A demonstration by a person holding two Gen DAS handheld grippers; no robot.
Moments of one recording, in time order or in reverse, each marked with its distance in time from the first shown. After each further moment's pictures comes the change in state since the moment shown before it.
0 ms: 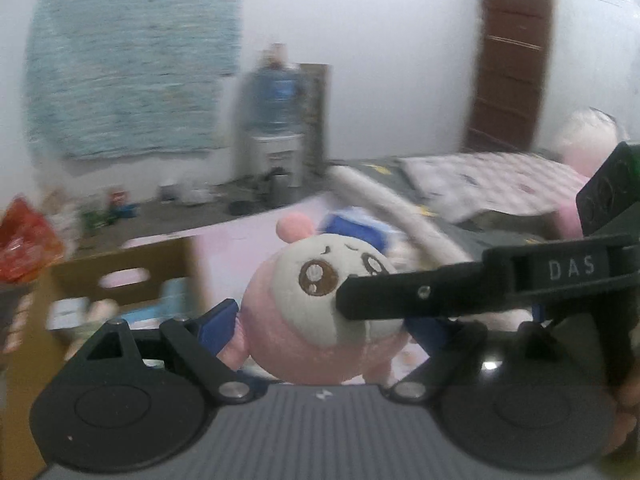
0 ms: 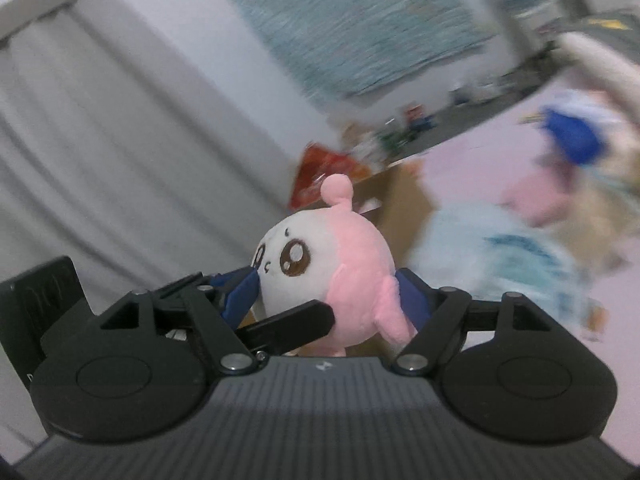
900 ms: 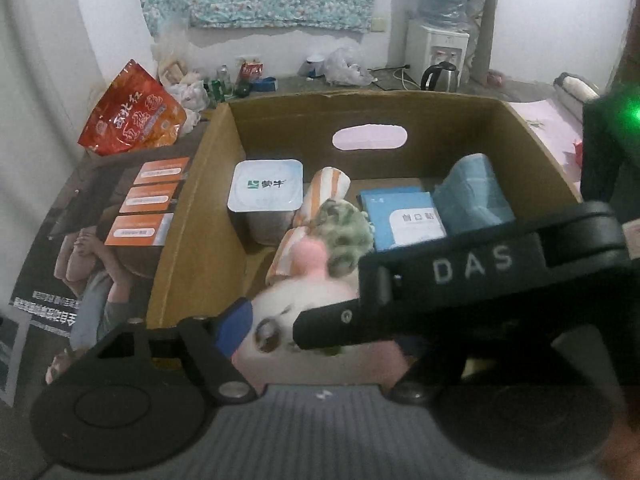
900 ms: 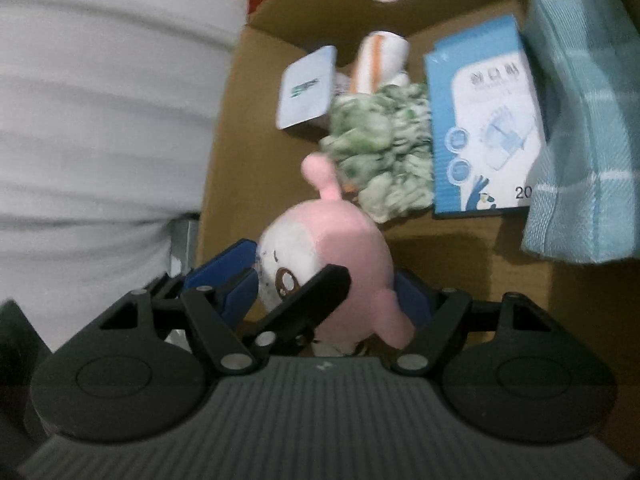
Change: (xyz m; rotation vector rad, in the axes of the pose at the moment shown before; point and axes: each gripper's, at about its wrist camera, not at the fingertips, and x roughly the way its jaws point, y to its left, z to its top) left arm 0.109 0.248 -0.059 -0.174 0.330 0.294; right arm 0.368 0.014 -0.028 0.338 0.517 -0.043
